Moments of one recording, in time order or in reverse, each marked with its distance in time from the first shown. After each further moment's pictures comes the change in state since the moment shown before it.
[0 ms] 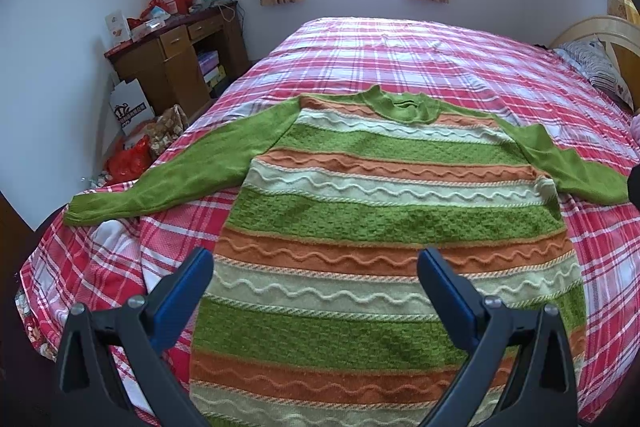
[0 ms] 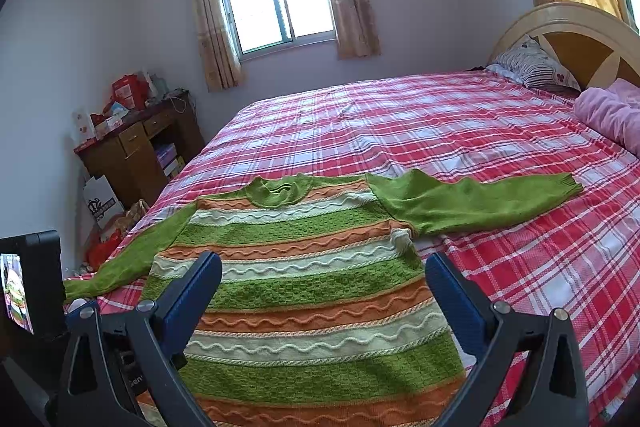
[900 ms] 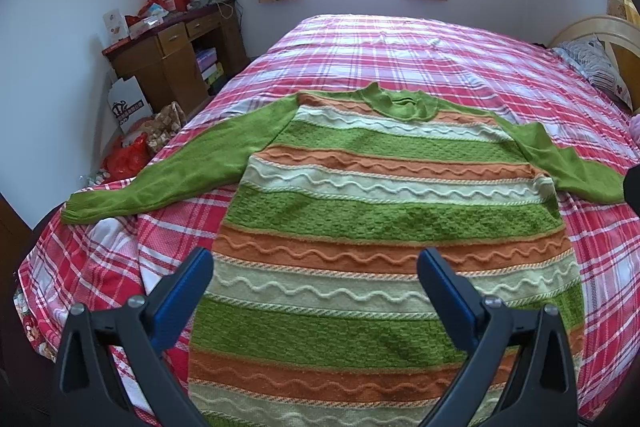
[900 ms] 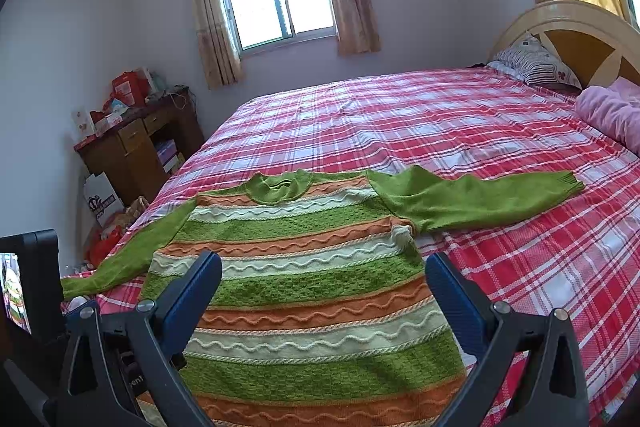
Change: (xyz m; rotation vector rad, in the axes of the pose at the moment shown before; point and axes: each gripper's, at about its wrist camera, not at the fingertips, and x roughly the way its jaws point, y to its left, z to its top) left arm 0.000 -0.002 -0.001 0.001 0.006 -0.003; right arm 0.004 -0.002 0.000 0.000 0.013 0.000
